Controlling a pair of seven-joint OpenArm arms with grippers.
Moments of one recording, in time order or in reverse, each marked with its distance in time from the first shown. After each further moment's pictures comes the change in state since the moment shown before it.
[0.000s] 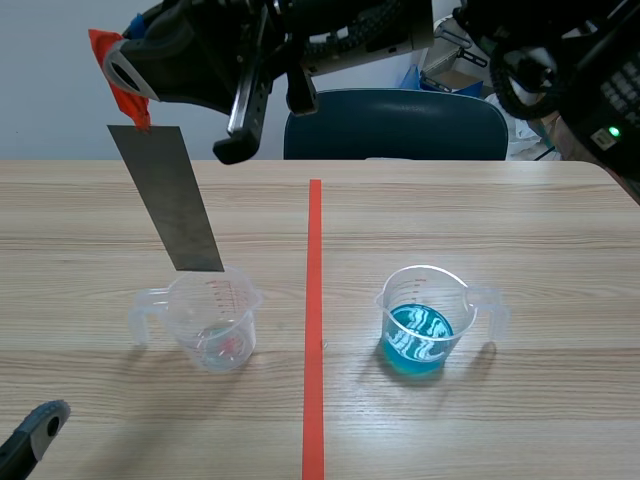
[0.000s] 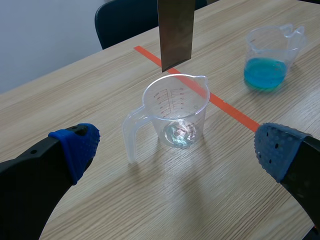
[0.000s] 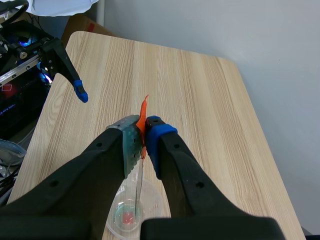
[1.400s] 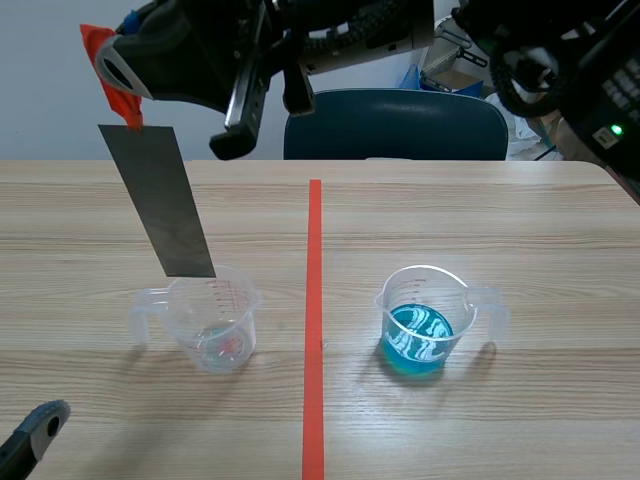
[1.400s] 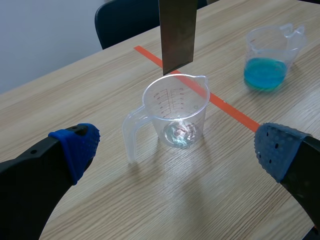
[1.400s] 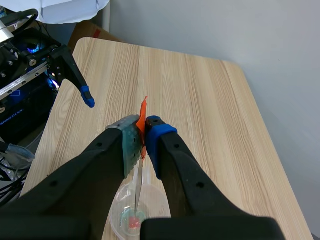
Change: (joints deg) left arm 0.0 0.0 0.0 0.0 0.0 0.0 0.0; right arm 0.0 0.0 0.0 0.0 2.0 0.0 -0.5
